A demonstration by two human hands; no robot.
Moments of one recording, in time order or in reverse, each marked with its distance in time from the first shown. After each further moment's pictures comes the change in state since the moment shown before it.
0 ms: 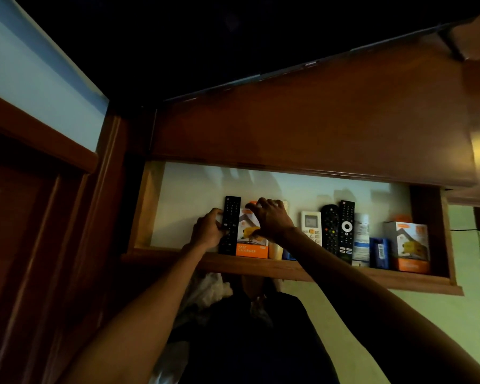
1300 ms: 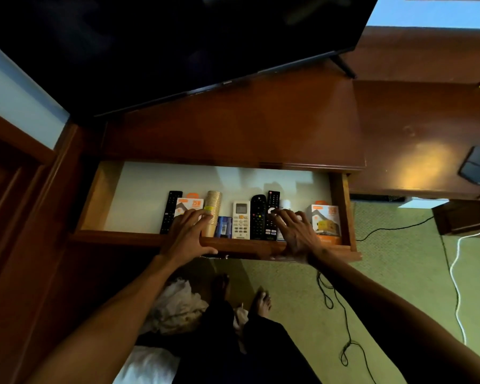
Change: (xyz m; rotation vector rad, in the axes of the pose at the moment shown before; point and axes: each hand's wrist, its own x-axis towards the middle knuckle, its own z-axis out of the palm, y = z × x) left_hand -0.129 0.106 0.096 0.615 0.236 0.502; right_hand -0.238 0.187 0.012 -0.107 0.139 -0.019
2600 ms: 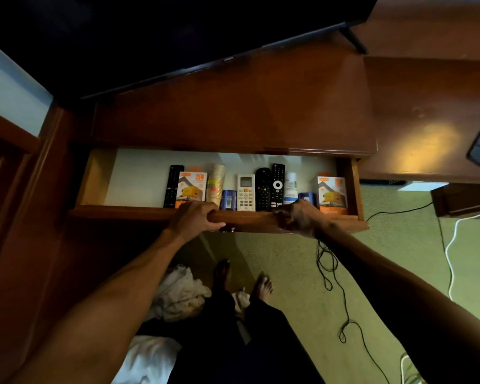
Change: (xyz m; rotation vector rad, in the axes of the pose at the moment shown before) left_hand 0.038 -0.014 -0.002 -0.209 -0.085 0.044; right_hand 0.033 0.009 -0.012 0.308 -0.076 0.010
